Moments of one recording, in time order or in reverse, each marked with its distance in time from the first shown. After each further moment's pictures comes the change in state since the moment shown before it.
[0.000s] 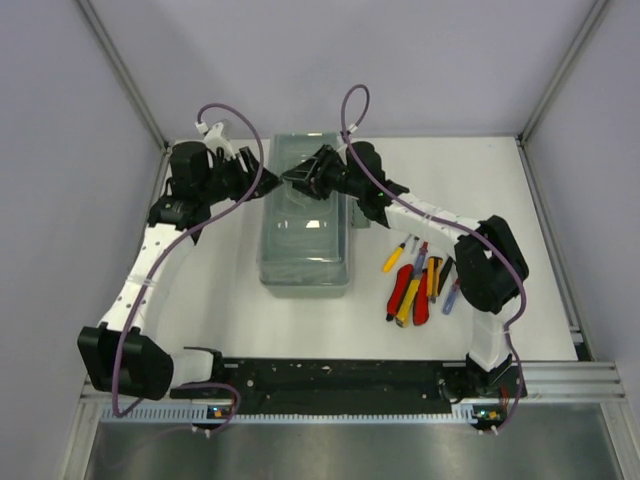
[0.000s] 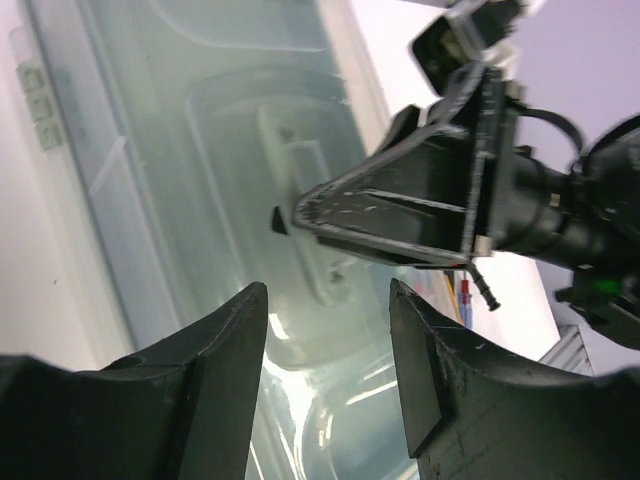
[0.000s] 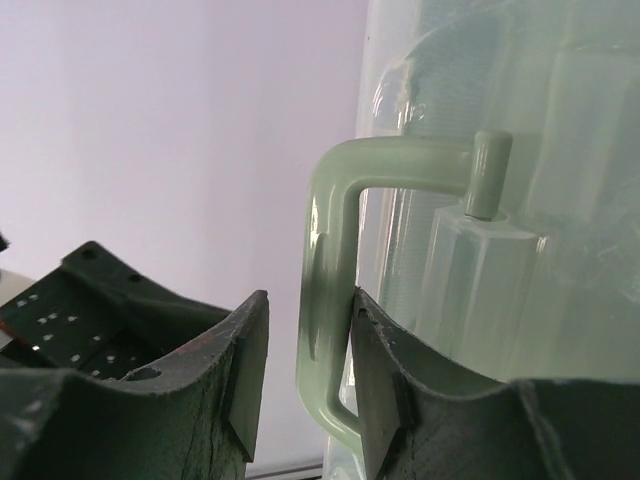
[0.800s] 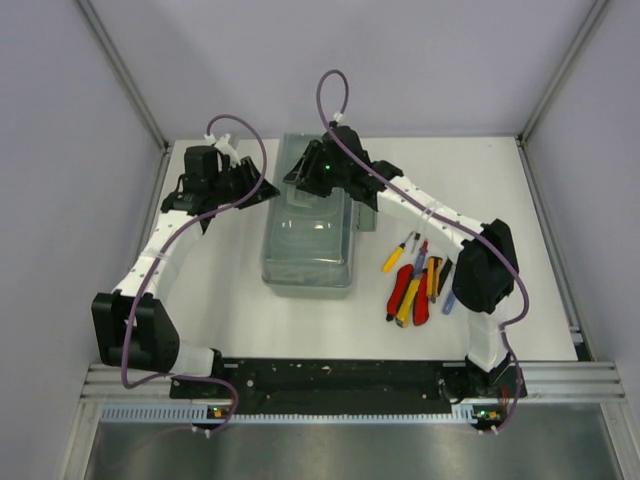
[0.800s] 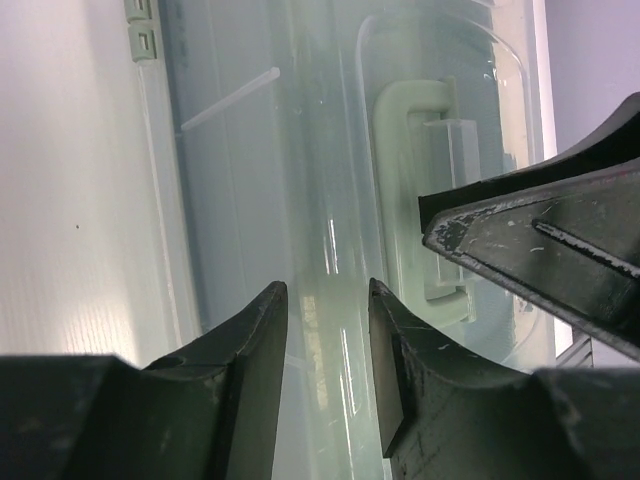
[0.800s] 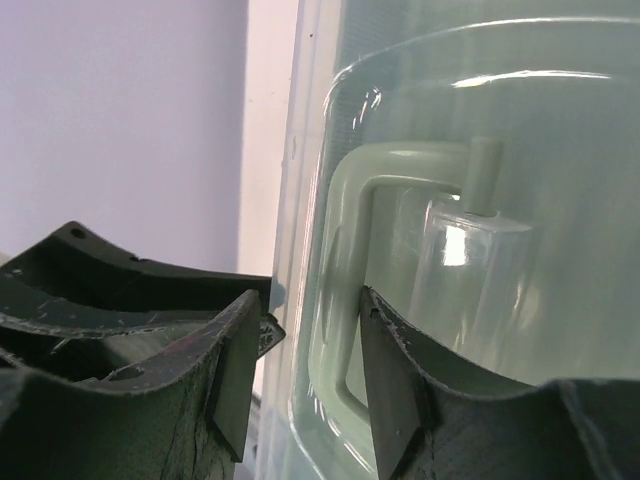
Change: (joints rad) left arm 0.021 0.123 -0.029 -0.002 0.001 -0.019; right arm 0.084 0.051 0.364 -0.644 0.304 -0.317
